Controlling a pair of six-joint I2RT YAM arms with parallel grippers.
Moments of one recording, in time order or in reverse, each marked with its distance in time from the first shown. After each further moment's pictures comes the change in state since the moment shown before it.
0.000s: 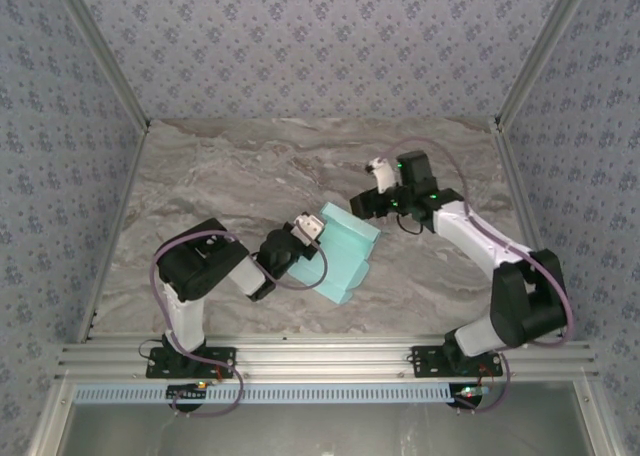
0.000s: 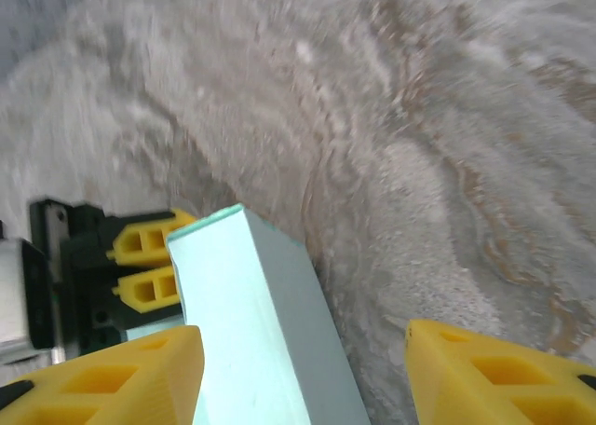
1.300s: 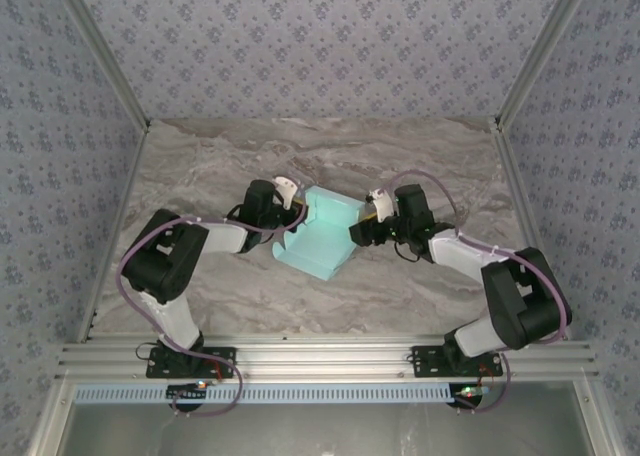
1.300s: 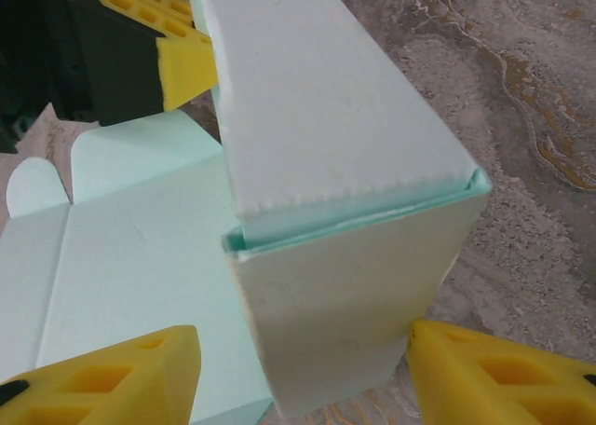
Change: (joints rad) left arm 0.290 -0.136 0.278 -0.760 0.491 -0.325; right arm 0.063 0.028 -0.313 0.347 0.034 0.026
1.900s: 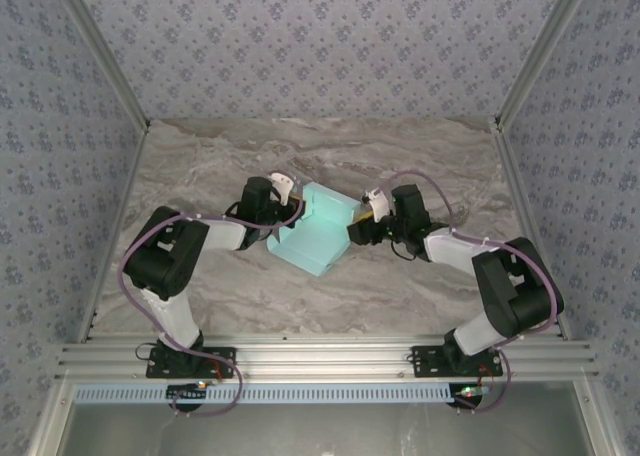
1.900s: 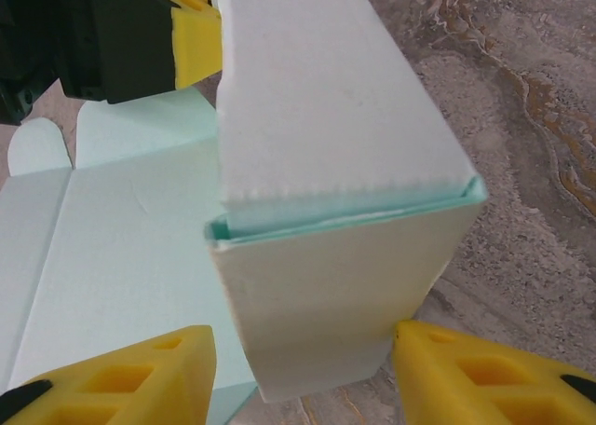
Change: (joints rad) left arm 0.026 0.024 0.014 0.031 0.007 -0.032; right arm 0.008 0.066 0.002 0.085 -0.028 -0.038
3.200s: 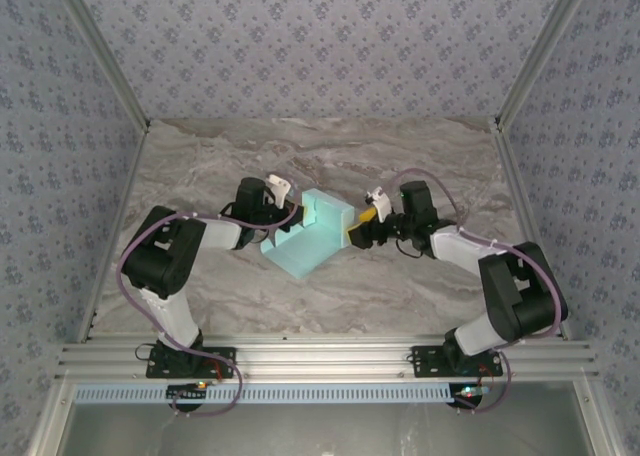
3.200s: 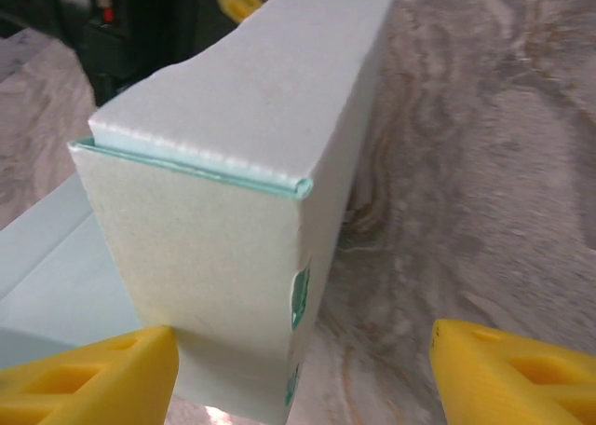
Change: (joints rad) left arm 0.047 0.000 -0.018 -0.021 0.175 0.000; right arm -0.050 -0.028 0.018 -0.063 -0.201 -0.127
